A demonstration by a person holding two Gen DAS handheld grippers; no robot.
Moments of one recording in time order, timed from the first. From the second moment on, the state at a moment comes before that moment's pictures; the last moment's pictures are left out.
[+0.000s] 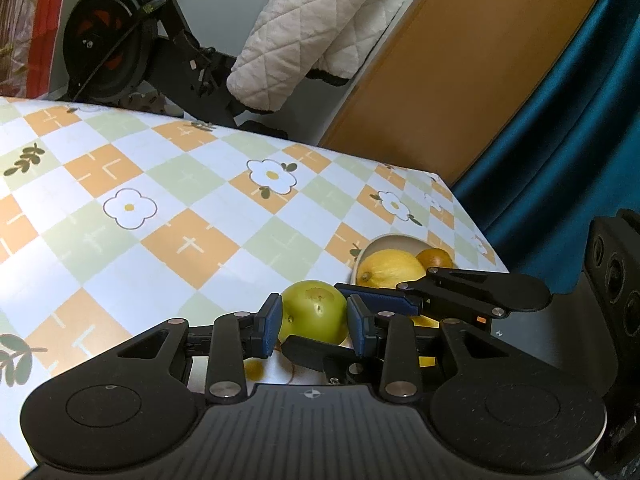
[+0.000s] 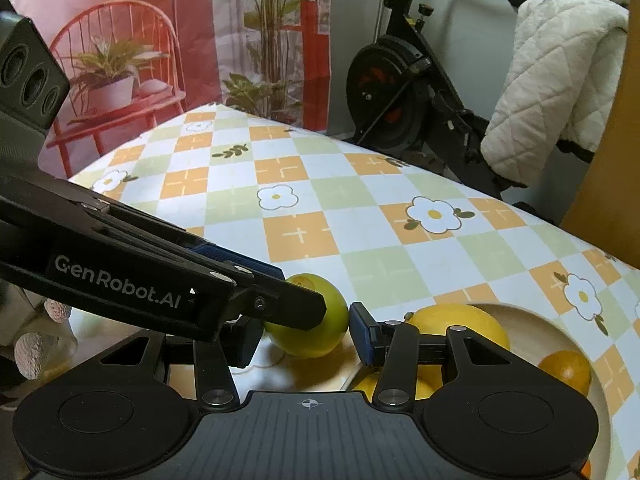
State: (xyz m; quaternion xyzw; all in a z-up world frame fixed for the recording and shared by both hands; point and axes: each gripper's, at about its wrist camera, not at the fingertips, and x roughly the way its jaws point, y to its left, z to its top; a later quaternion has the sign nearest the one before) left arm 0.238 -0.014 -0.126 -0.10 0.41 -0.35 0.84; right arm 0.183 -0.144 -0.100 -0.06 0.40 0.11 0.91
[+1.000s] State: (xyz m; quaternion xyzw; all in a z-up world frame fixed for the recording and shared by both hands) left arm 0.190 -0.102 -0.072 -0.02 0.37 -0.39 0.84; right arm 0.110 -0.222 -0.056 0.00 0.33 0.06 0.94
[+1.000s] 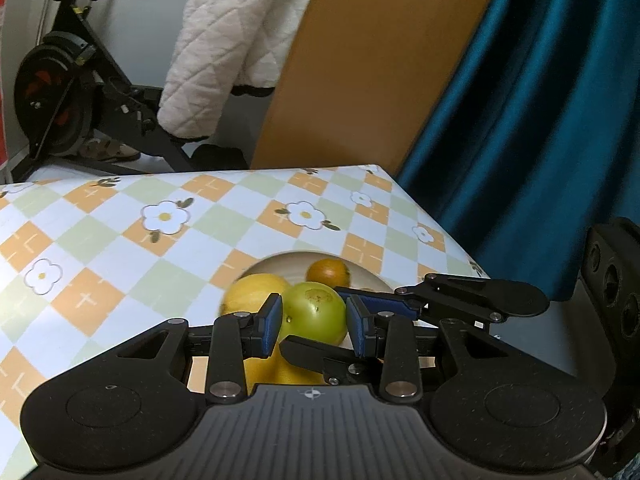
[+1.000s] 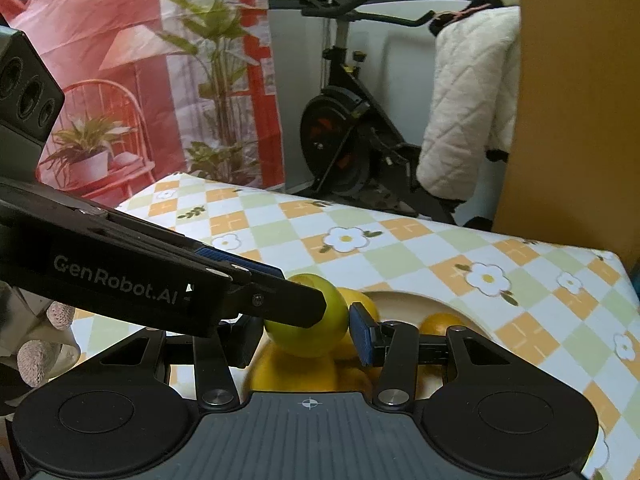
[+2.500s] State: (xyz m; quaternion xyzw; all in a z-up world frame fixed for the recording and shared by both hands) left arm 0.187 -0.156 -0.098 0.03 0.41 -0.41 0.81; right arm 0.085 -0.275 -0.089 0.04 0.35 0.01 0.94
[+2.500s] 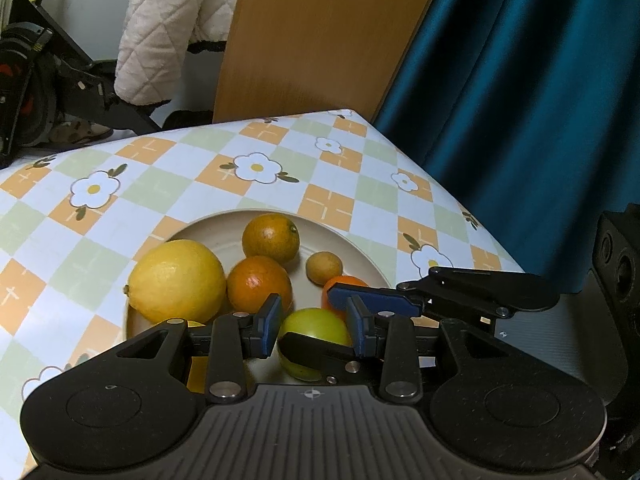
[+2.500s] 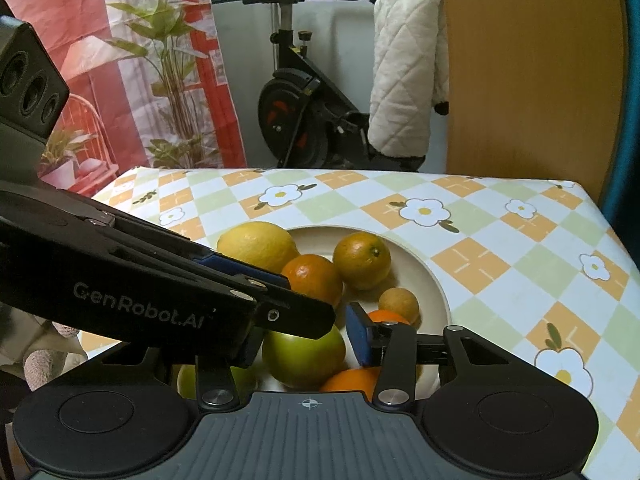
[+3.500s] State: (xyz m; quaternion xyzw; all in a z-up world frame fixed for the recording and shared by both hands) left arm 0.164 -0.057 -0.051 0.00 0.35 -0.26 0.90; right arm 0.077 -0.257 -0.065 0.03 0.35 -0.02 0.94
